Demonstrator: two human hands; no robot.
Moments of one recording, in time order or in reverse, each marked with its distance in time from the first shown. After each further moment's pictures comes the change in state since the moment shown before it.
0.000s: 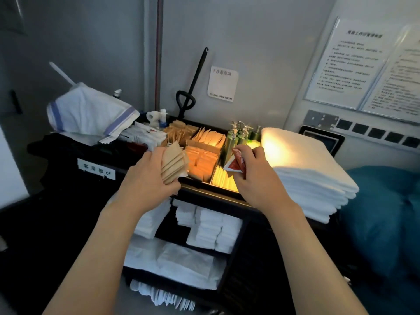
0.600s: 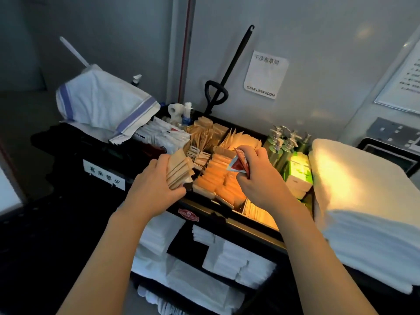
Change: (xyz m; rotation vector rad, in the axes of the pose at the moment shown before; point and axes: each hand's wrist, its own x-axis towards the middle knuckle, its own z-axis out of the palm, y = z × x) left_hand 0.119 -0.129 0.079 -0.050 -0.099 -0.204; right_hand 0.171 0.024 0.153 0.098 -0.193 -0.062
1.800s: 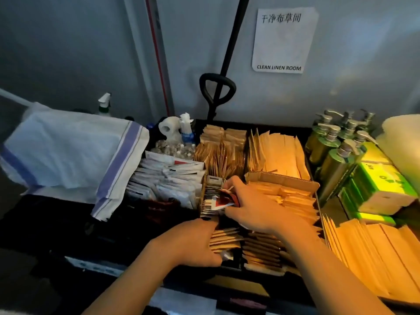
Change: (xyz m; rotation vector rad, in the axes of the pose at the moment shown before) left_hand 0.198 -0.092 0.080 0.219 -0.964 0.305; right_hand 0.182 0.027 0.171 0.267 -0.407 0.247
